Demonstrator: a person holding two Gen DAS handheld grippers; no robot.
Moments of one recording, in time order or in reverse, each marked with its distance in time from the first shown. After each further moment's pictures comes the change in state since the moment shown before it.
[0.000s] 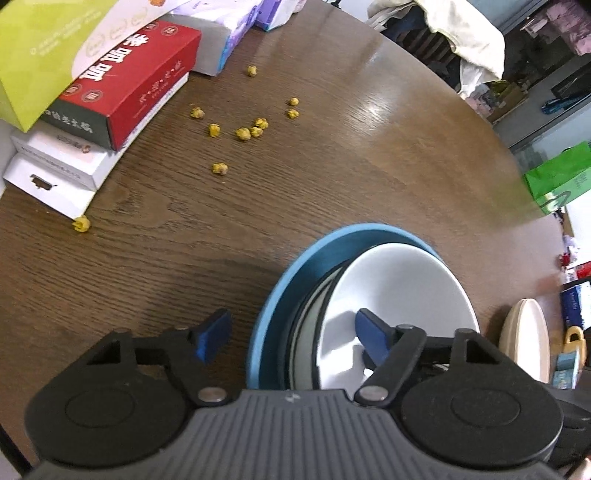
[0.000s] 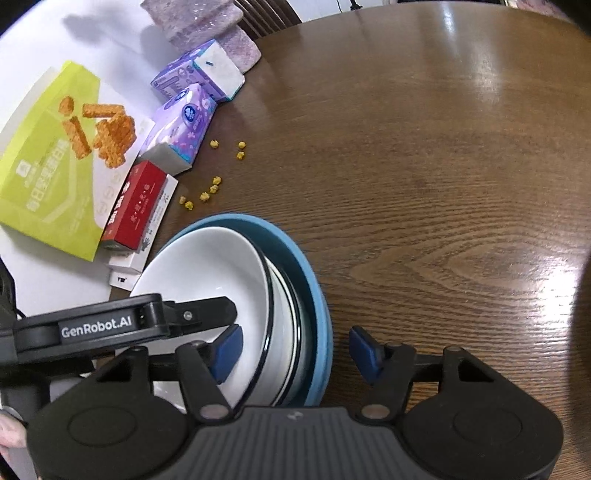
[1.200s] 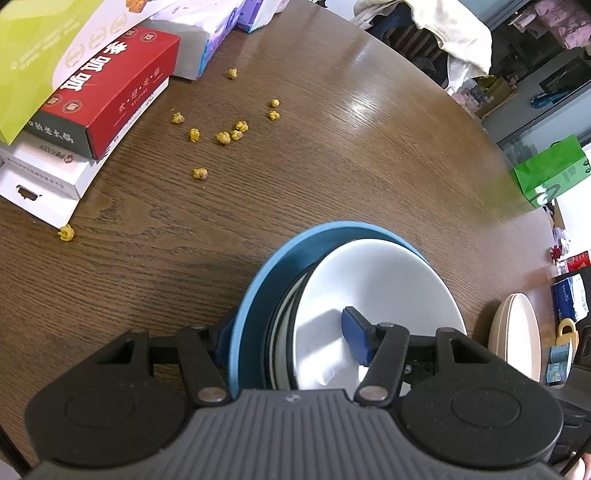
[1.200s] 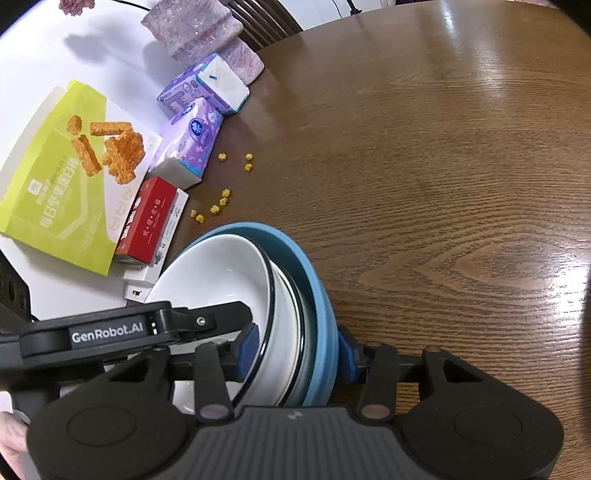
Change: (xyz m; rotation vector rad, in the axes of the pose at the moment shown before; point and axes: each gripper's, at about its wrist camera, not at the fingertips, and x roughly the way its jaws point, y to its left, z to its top) left arm 0.002 -0.012 0.003 0.026 0.004 -0.022; right arm -0.007 -0.007 -0.001 0.029 -0.031 0.057
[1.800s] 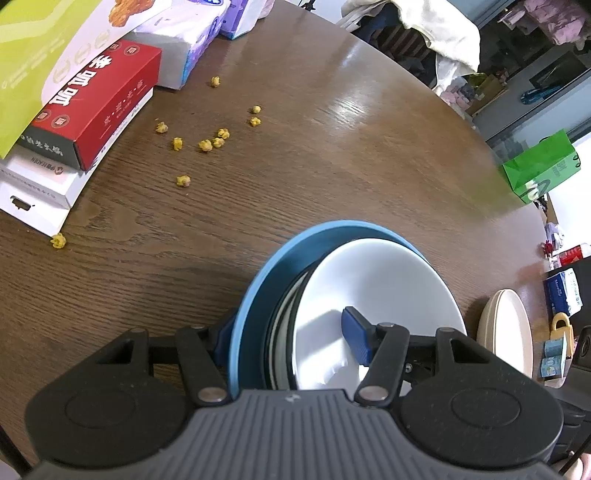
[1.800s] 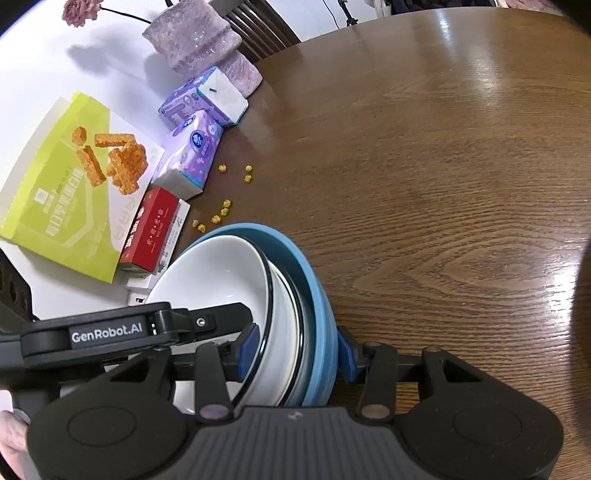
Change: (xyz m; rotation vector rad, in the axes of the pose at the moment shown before) left arm -0.010 -0.008 0.001 0.025 -0.008 -0.020; right arm -0.013 -0.004 -0.003 0.004 -0.035 0.001
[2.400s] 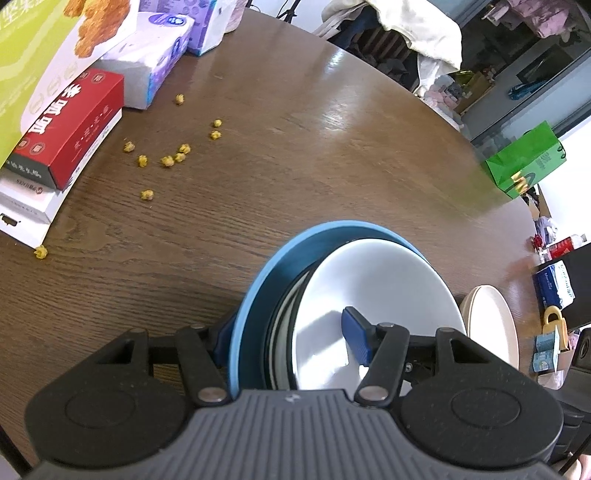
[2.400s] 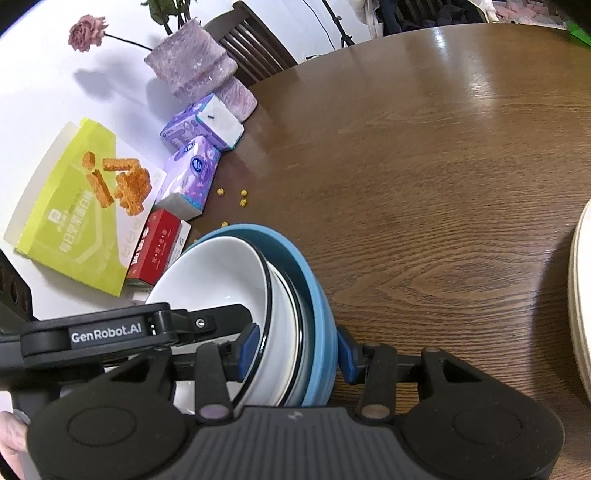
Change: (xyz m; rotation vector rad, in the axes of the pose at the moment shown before) left arm -0.016 -0.037 -0.004 0.044 -0.025 -0.012; right arm -0.034 -0.012 -0.002 0.011 -0.054 0.001
